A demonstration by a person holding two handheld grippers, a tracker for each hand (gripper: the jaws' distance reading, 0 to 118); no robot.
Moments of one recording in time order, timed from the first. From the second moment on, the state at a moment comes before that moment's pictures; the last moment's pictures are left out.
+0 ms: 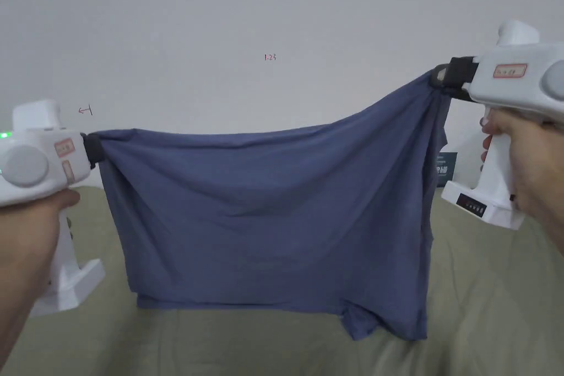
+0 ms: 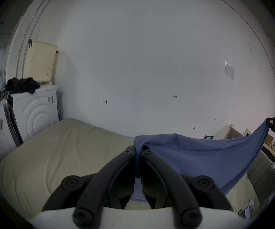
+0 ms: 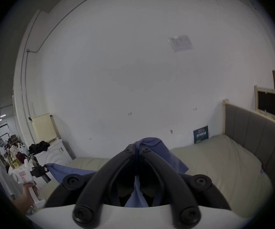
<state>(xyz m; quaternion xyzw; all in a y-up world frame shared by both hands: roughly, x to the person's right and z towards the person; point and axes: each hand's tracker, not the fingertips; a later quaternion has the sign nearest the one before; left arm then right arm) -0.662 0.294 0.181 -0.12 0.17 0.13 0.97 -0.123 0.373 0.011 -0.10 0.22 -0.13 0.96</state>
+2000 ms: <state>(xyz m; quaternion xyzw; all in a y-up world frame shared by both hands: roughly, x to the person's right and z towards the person) -0.541 0.051 0.612 -0.37 0.09 0.04 0.92 -0.036 0.095 0.499 -0.34 0.20 0.00 0.92</state>
